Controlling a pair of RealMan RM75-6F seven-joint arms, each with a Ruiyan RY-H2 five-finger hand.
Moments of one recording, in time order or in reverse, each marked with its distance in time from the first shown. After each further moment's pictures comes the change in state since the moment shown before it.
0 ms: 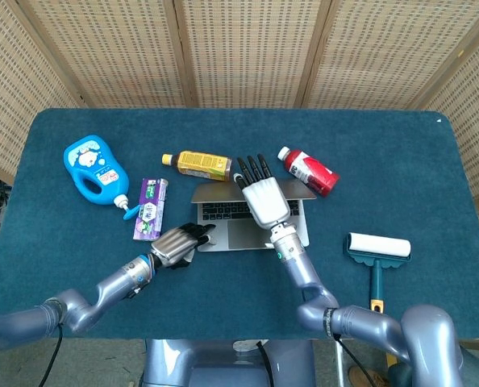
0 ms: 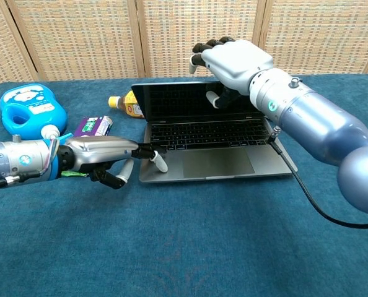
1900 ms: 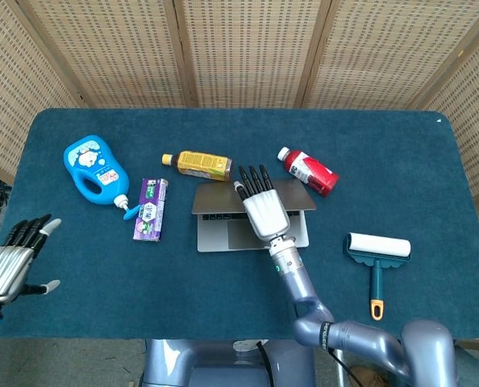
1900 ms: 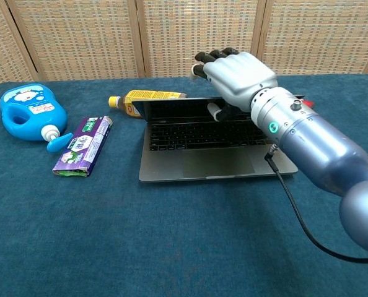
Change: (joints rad) left arm 0.616 0.608 0.037 -0.457 0.031 0.560 0.134; right arm -0.110 -0.070 0.041 -0.035 -0.077 0.020 -0.097
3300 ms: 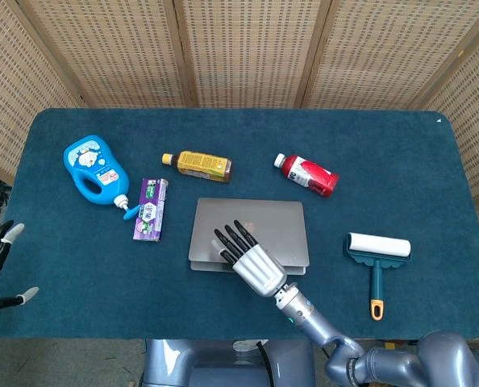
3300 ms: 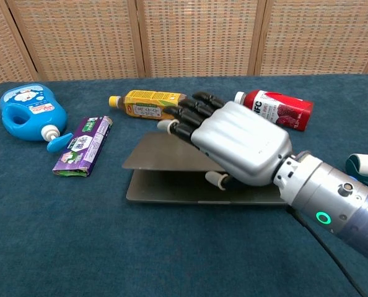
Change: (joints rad) left arm 0.146 0.049 0.014 -0.088 -0.027 0.194 -0.033; right arm -0.128 0.069 -0.324 -0.053 -0.395 0.144 0.085
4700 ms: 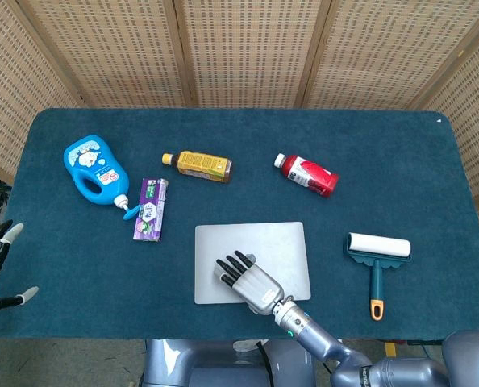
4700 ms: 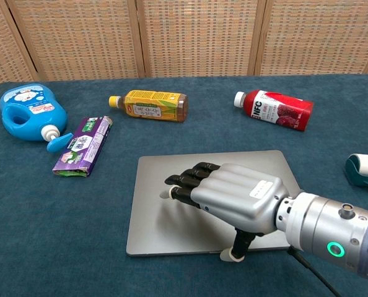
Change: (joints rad) left arm 0.007 -0.003 -0.004 0.001 0.006 0.013 0.006; right arm -0.019 0.141 -0.010 -0.341 0.275 -0.383 -0.030
